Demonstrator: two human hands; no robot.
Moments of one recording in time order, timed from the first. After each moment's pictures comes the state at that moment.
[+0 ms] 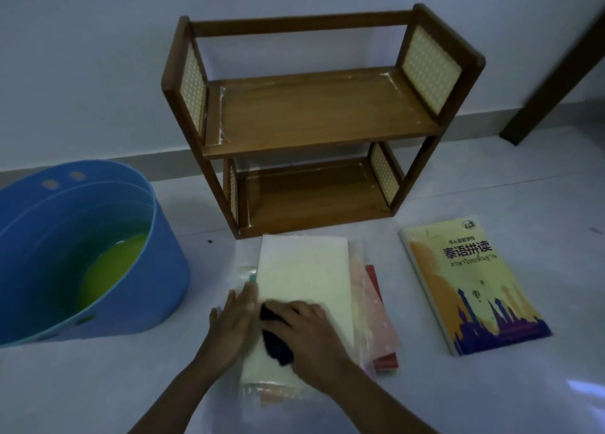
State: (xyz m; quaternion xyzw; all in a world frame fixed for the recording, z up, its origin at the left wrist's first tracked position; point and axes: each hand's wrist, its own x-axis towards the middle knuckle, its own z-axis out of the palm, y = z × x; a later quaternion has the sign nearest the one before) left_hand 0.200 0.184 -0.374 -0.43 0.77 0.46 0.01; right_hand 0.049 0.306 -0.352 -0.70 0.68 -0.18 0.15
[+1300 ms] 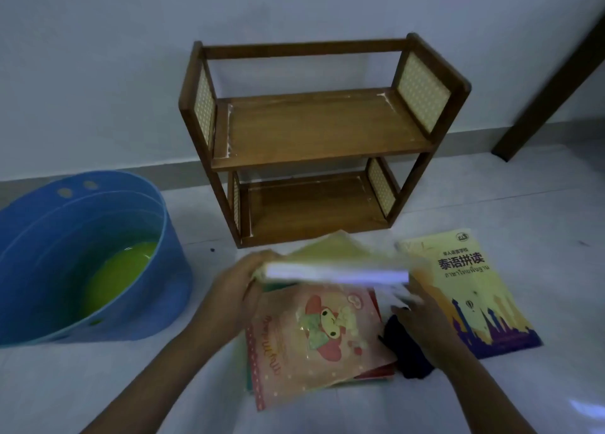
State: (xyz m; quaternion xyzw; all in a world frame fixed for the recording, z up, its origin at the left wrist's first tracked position) left_hand 0.163 0.174 -0.243 -0.24 0.85 0.39 -0.27; right_hand -0.075 0.375 -0.280 -0.27 0.78 -0.43 0.37
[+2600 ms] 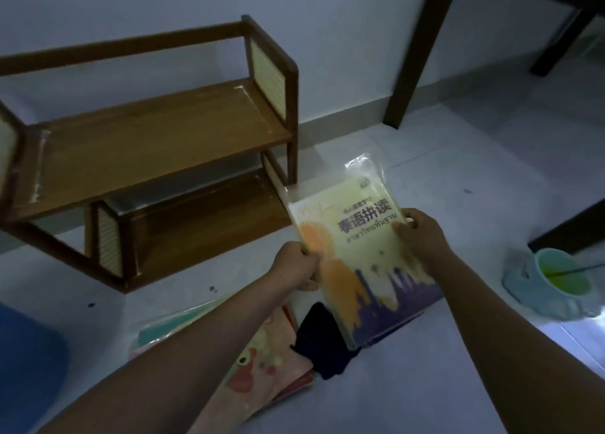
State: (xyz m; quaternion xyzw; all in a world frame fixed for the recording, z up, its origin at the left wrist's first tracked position) left_hand -0.103 0.269 -0.268 -0.40 0.68 0.61 0.08; right_hand -0.267 0.438 -0.271 -0.11 0.88 -0.43 0.19
